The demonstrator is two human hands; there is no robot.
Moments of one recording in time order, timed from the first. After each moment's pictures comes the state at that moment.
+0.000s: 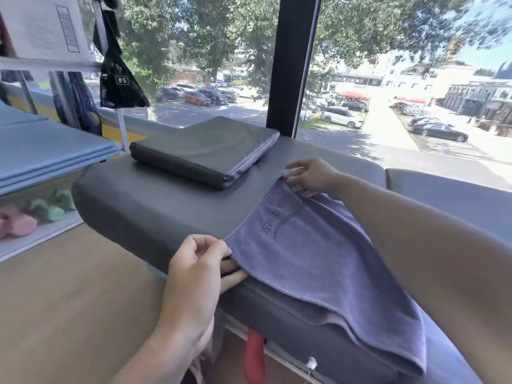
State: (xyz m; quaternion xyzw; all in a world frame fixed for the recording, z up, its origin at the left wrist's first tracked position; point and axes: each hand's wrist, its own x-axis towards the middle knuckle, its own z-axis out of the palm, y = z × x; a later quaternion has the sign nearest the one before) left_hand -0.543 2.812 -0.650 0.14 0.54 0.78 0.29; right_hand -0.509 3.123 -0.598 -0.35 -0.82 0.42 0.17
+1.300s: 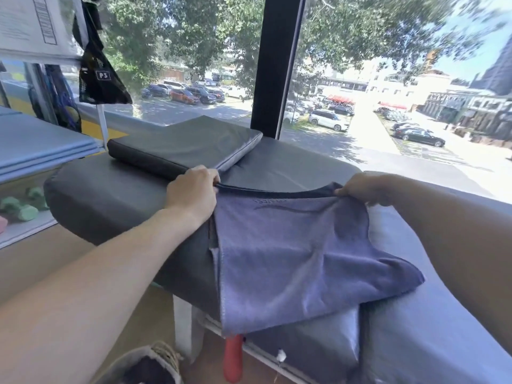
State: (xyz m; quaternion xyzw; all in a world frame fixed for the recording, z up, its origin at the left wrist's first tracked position) left_hand -0.643 2.921 -0.622 0.44 0.85 0.27 -0.10; right_hand -0.393 3.176 -0.577 -0.55 -0.80 0.22 0.03
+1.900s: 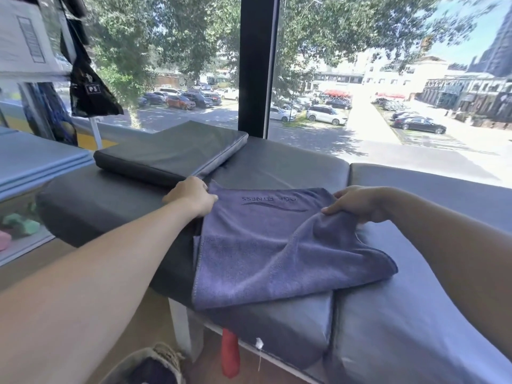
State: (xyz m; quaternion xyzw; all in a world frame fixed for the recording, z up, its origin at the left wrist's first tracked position) left_hand -0.630 2.952 -0.617 0.34 0.91 0.25 0.05; right_hand -0.343 3.150 -0.597 -0.50 -0.77 0.40 0.00
